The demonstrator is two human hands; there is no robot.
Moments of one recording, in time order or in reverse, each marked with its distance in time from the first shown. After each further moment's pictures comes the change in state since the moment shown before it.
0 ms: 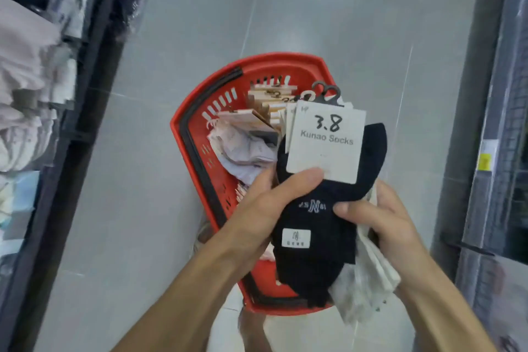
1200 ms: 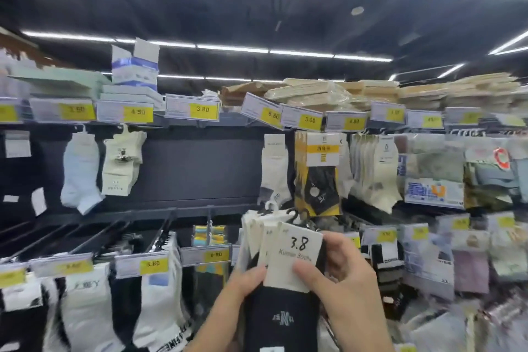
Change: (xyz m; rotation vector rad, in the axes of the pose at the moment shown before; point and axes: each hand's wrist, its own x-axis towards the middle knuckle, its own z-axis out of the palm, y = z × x) left_hand -0.946 0.345 -0.030 0.167 1.095 1.181; right_hand -0.490 -0.362 0.805 -0.283 -1.038 -0.873
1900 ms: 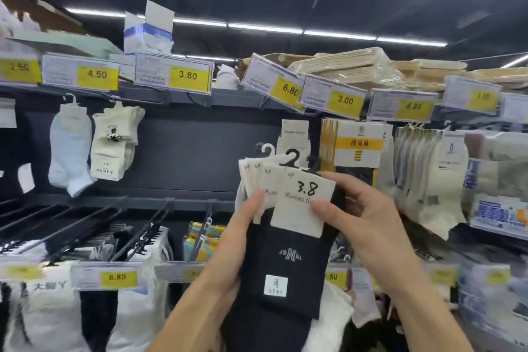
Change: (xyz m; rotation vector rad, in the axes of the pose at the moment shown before) left_hand 0.139 0.045 0.008 -0.449 0.101 0.076; right_hand 0.167 0.023 -0.015 -0.030 -0.313 -0.193
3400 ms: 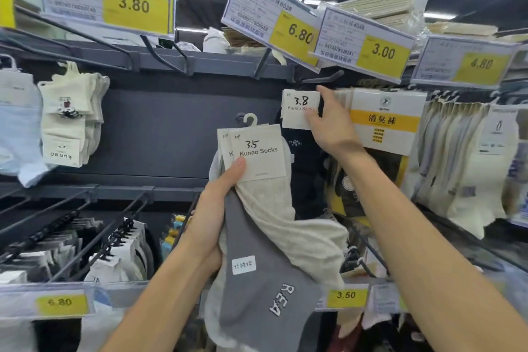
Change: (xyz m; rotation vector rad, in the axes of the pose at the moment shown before) left_hand 0.087 -0.006 -0.042 -0.057 -0.055 0.227; right_hand 0.210 0.110 0.000 -0.624 0.152 0.029
